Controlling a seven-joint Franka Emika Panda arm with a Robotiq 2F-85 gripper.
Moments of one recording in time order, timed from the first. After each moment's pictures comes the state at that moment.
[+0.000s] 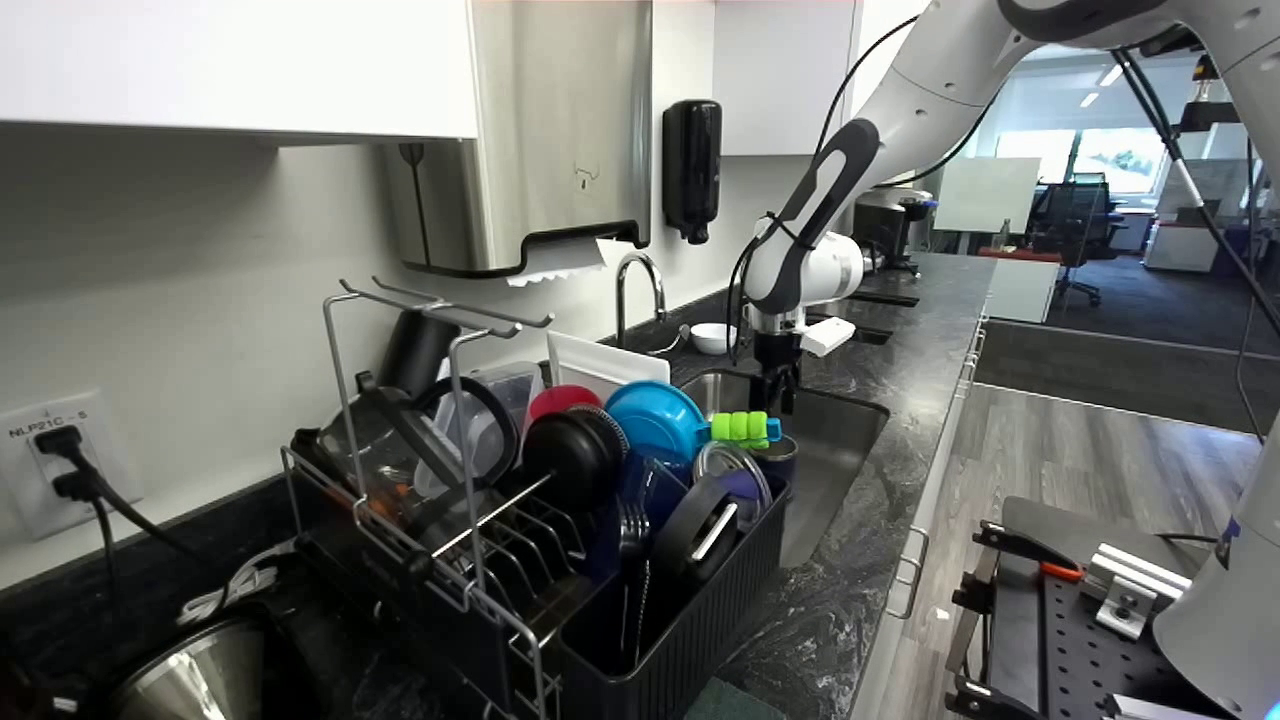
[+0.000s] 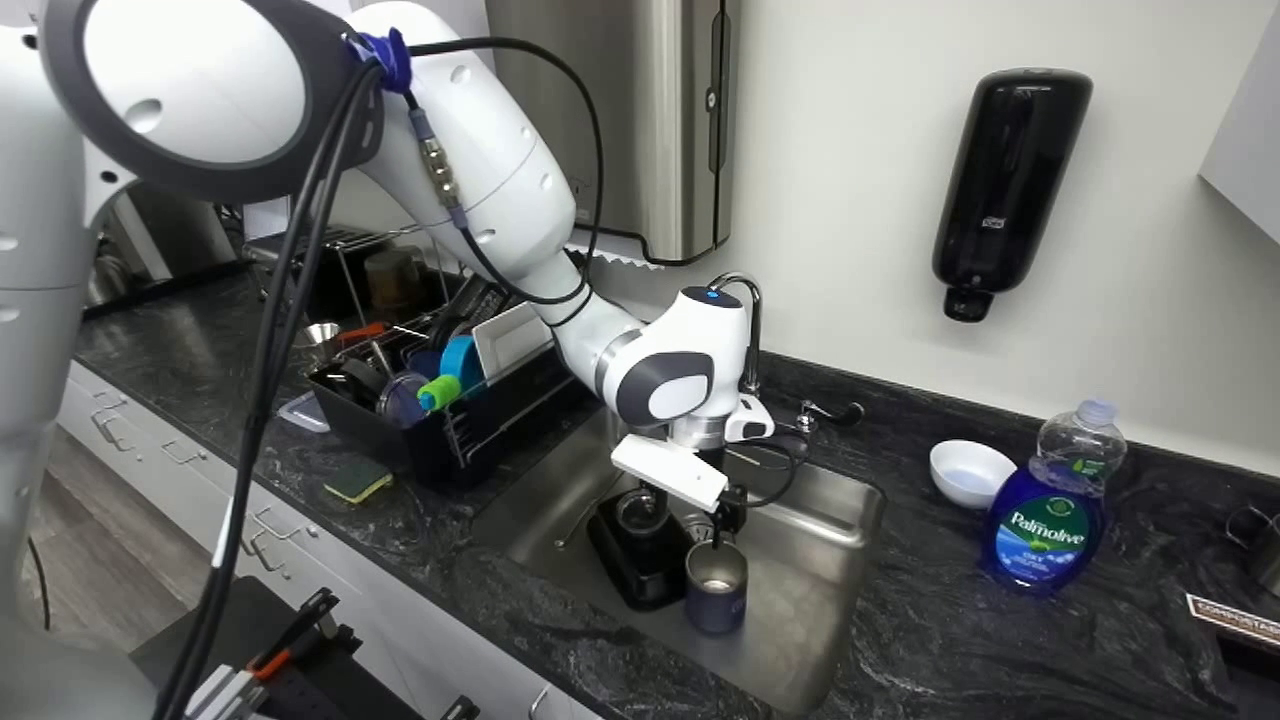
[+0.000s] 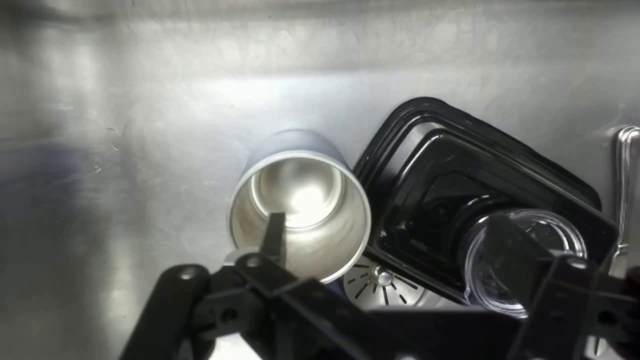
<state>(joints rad) -0.32 0.56 -0.08 -2.05 0.06 2.53 -0.41</state>
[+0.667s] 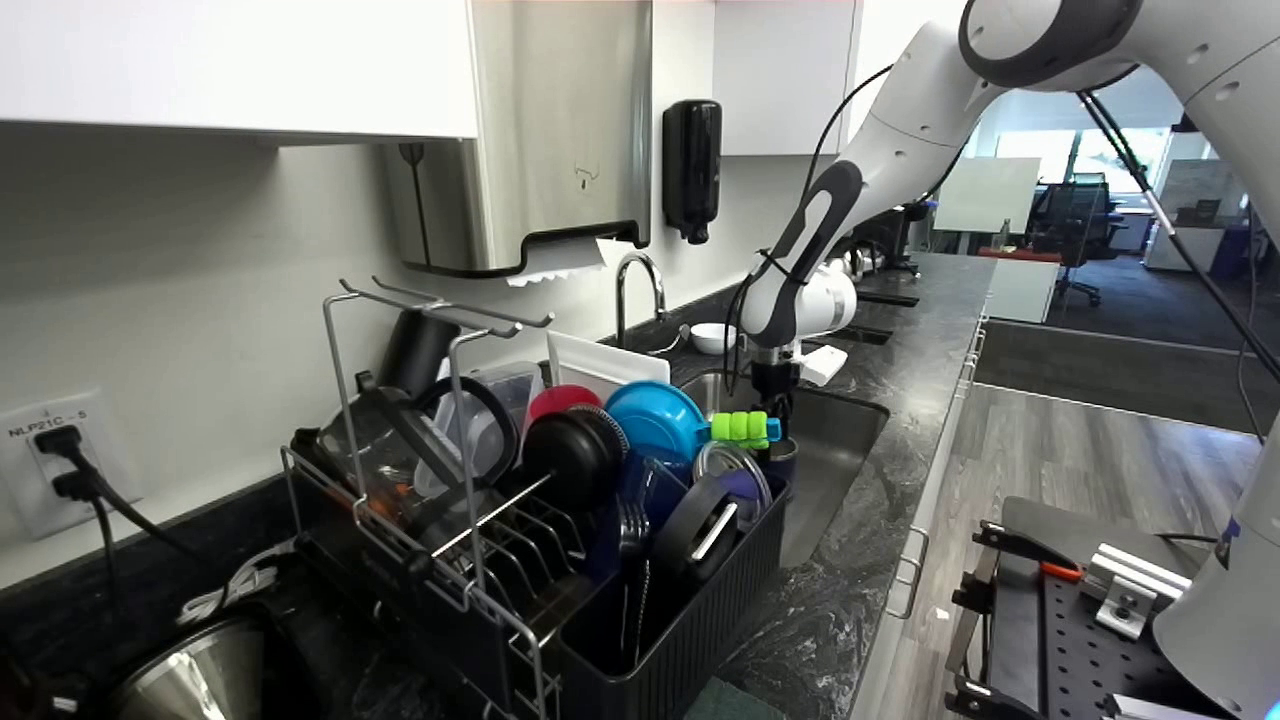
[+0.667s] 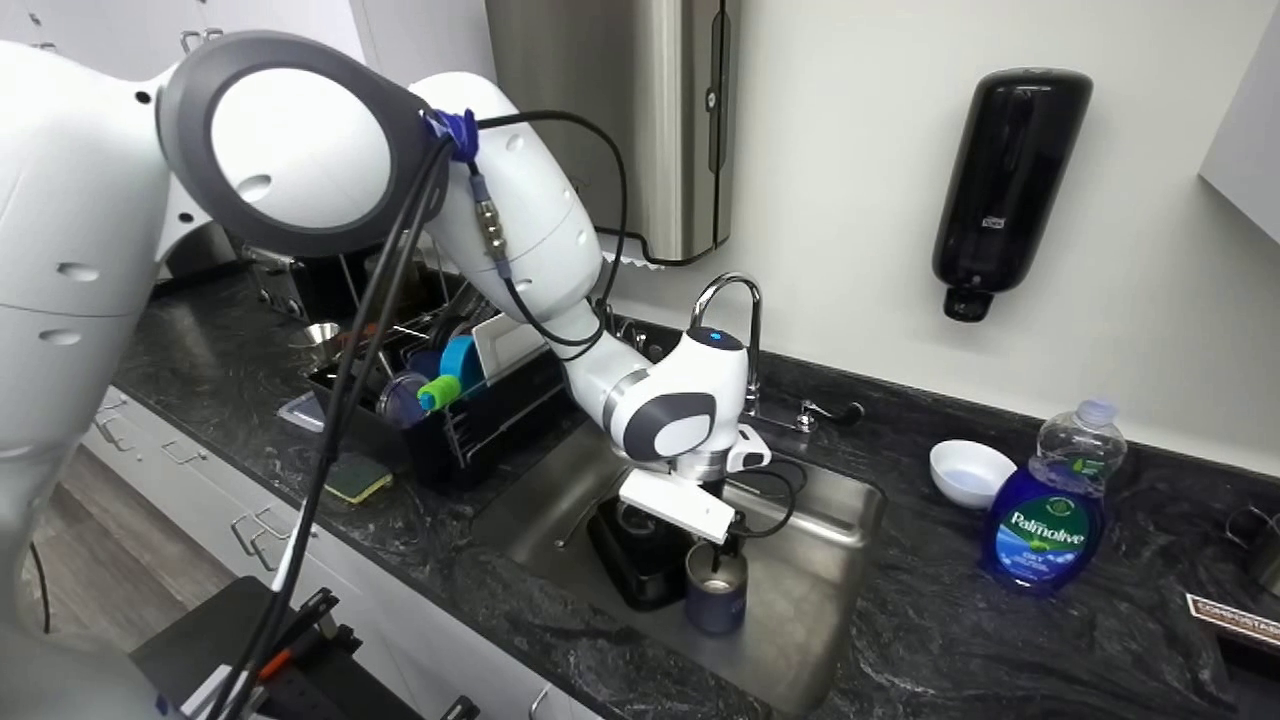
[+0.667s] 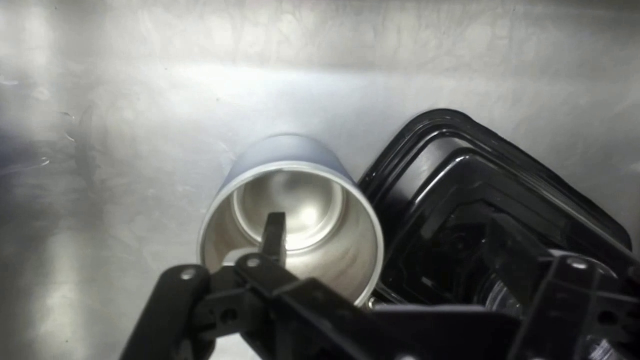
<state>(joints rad) -0.35 0.69 -0.04 -2.00 0.05 2.59 -0.50</state>
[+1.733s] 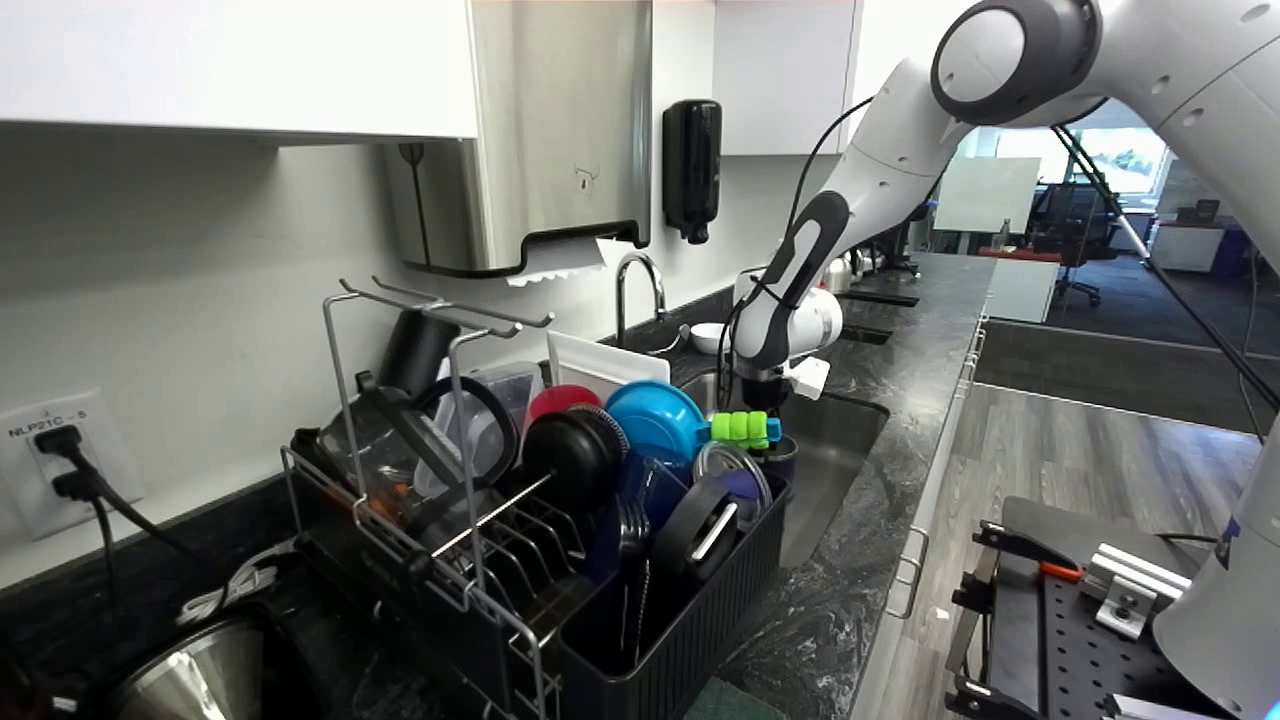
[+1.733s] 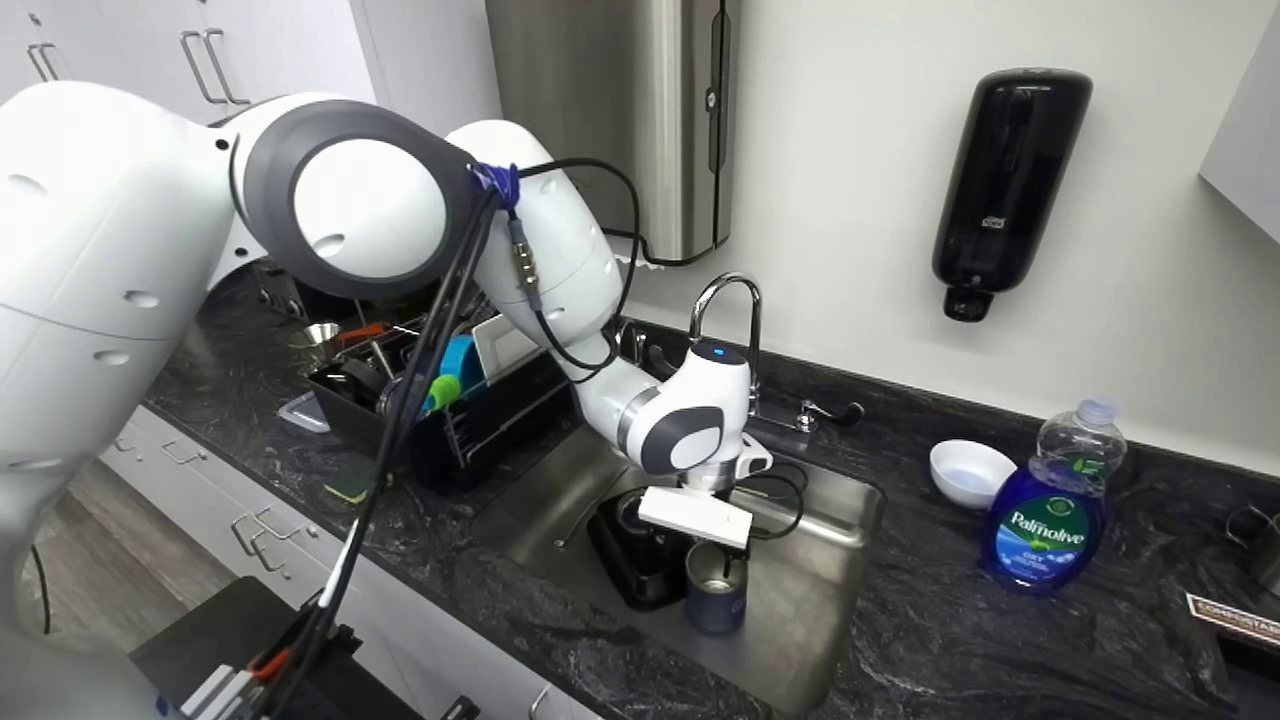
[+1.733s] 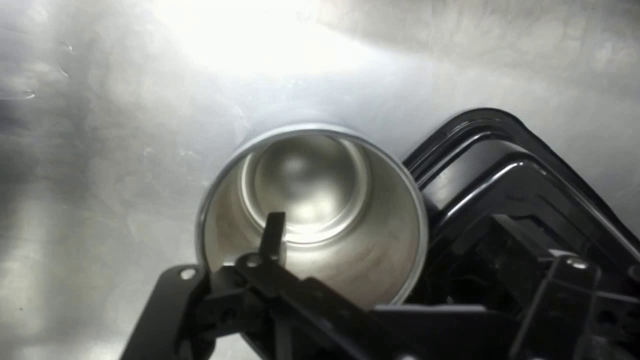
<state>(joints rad) -0.36 0.80 -0.03 -1.90 -0.04 2.59 -0.58</state>
